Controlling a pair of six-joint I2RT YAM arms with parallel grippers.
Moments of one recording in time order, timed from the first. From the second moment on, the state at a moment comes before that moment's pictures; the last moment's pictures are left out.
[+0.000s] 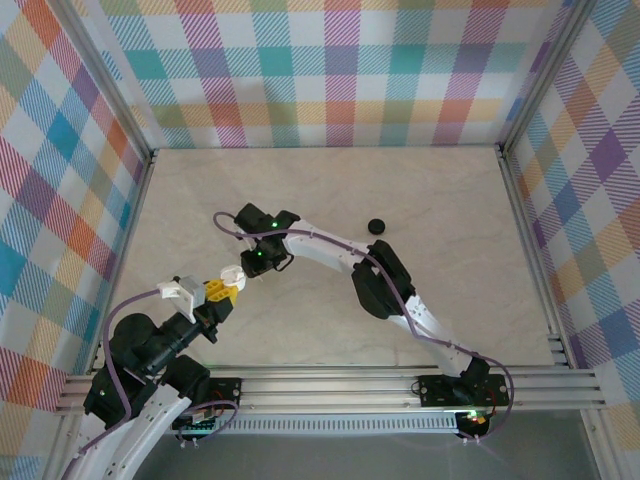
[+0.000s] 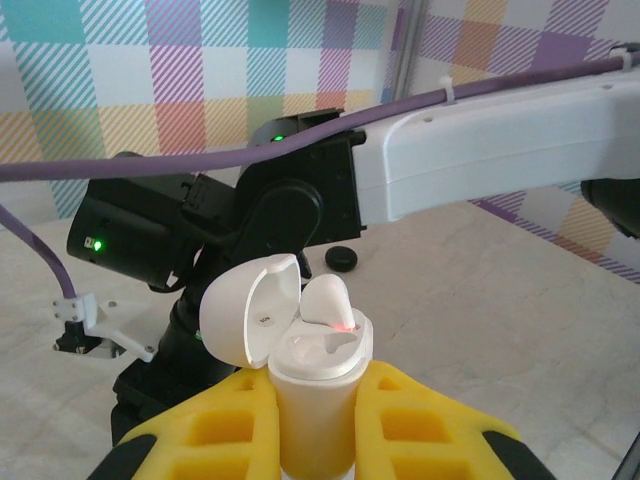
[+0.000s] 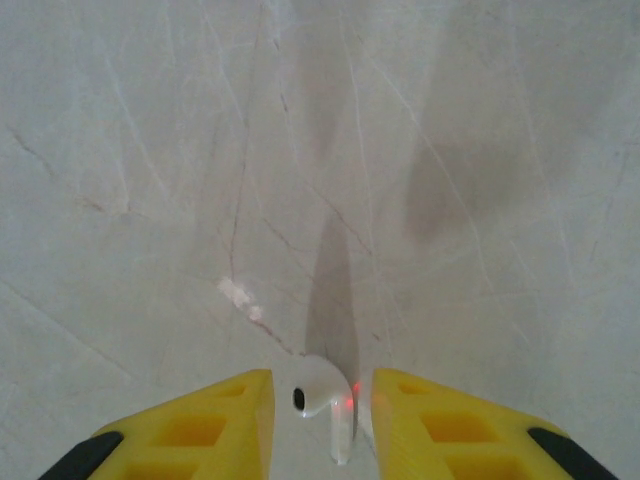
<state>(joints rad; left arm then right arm) -0.53 0.05 0.56 -0.60 0.14 -0.09 0.98 2.54 2.30 -0.91 -0.18 0.32</state>
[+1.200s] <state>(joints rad) -0.53 0.04 0.56 -0.63 0.13 -0.08 1.00 2.54 2.31 -1.04 0.04 0.42</state>
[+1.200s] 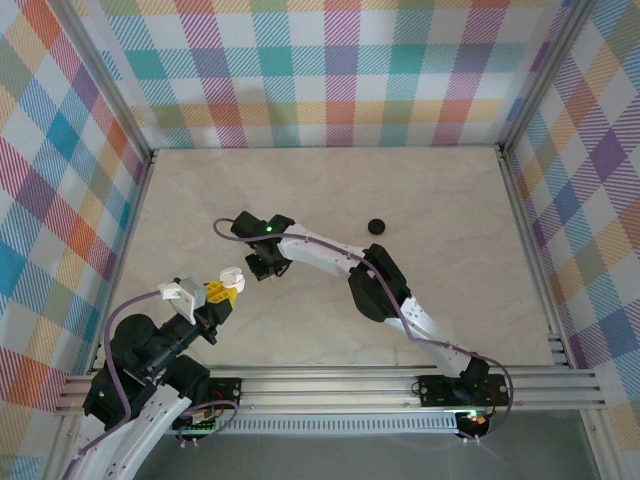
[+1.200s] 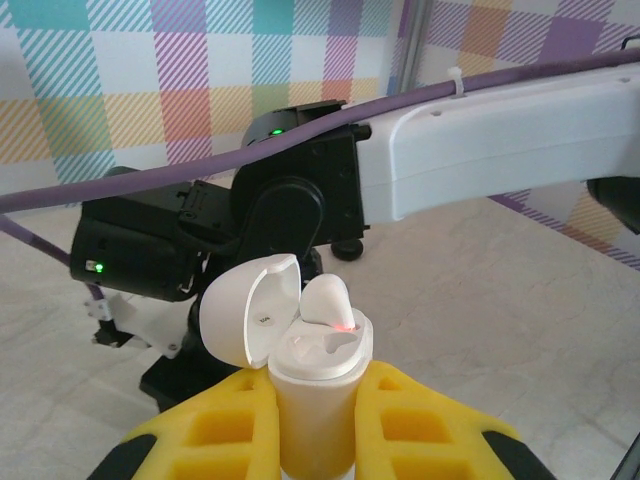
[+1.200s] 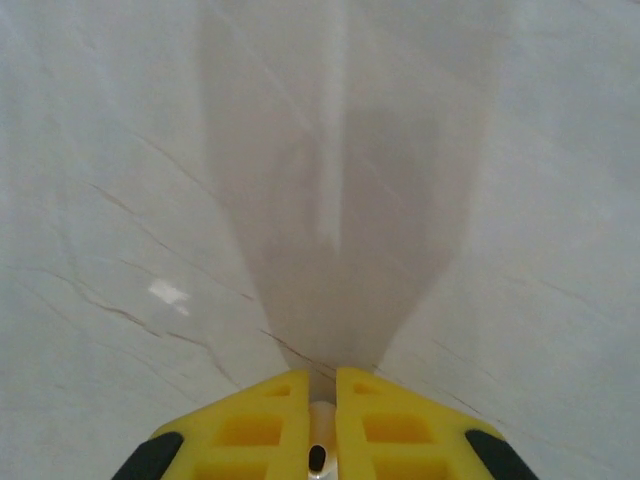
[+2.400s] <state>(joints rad) -0.65 0.73 0.44 0.25 0.22 -0.05 0.97 1.49 1.47 -0.41 0.32 0.37</state>
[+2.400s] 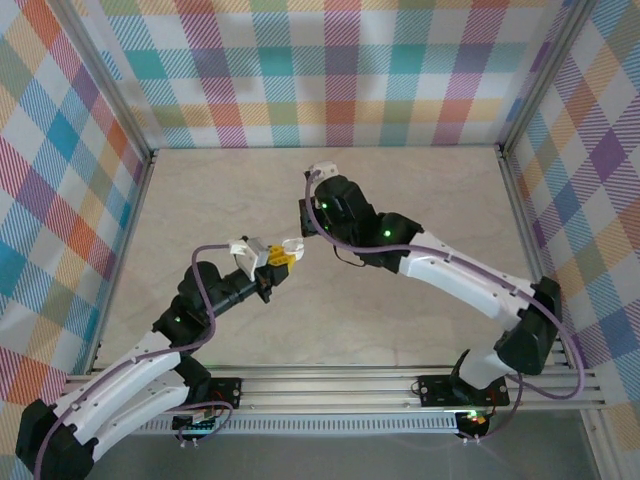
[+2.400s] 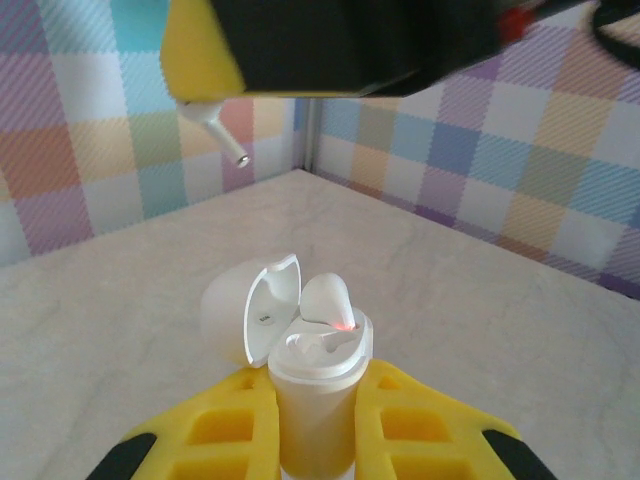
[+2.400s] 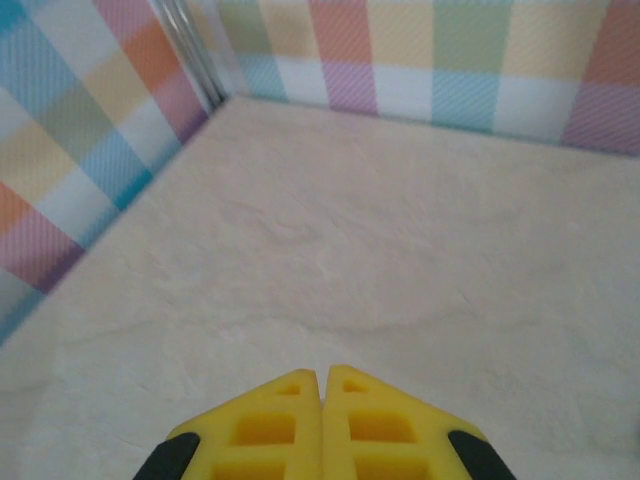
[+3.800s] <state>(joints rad) -0.66 0.97 0.60 0.42 0.00 -0.10 0.99 1.50 1.43 -0.20 0.27 0.45</state>
